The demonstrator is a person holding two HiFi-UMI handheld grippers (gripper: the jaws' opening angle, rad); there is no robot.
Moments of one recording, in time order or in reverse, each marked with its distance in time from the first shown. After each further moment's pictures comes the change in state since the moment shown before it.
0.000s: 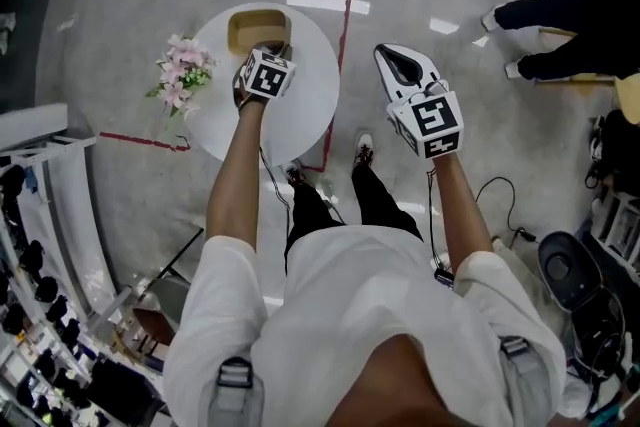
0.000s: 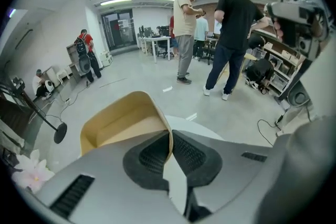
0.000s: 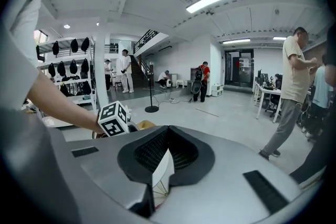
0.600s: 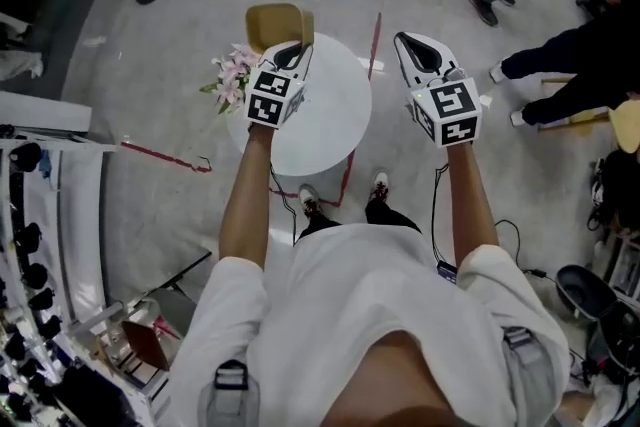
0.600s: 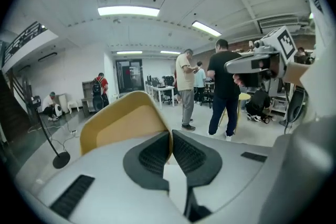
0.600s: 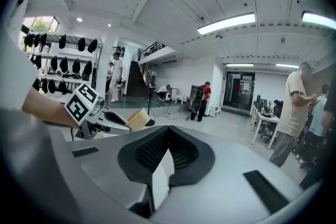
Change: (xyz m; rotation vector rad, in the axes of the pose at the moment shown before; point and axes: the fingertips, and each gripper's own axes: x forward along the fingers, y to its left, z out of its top) left arm -0.238 0.007 0.089 -0.002 -0.520 0.081; right arm -0.046 0.051 0.134 -0.142 -0.148 -0.055
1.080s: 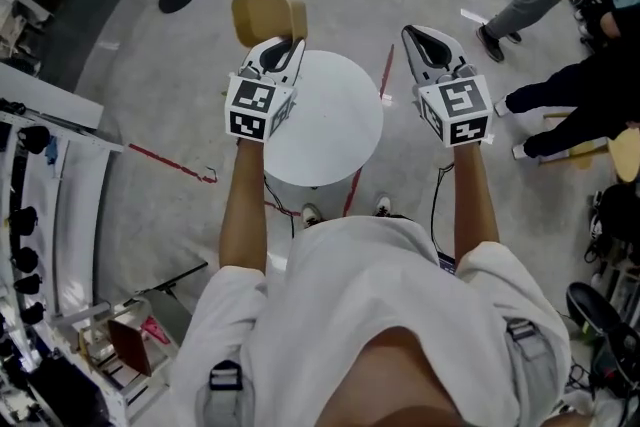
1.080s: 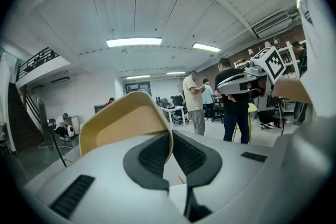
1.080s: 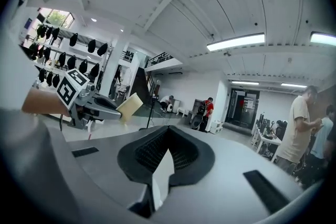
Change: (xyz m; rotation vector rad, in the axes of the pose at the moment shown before) left arm -0.134 0.037 0.081 0.059 -0.232 0.130; right arm -0.015 0.046 0.095 -0.123 -0.122 0.010
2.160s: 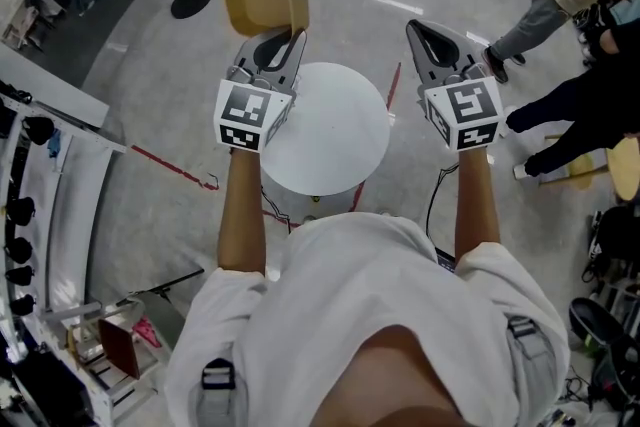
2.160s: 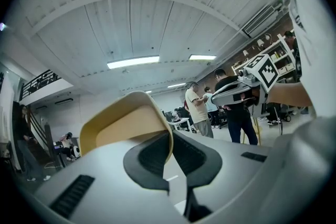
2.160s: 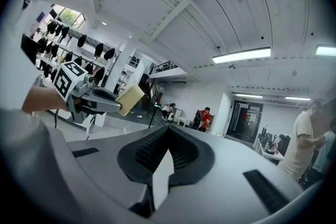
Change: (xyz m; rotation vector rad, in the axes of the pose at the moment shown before) left arm -0.059 0.019 0.072 0.116 -0.159 0.073; right arm -0.003 0.025 0.064 -0.076 -0.102 0.014
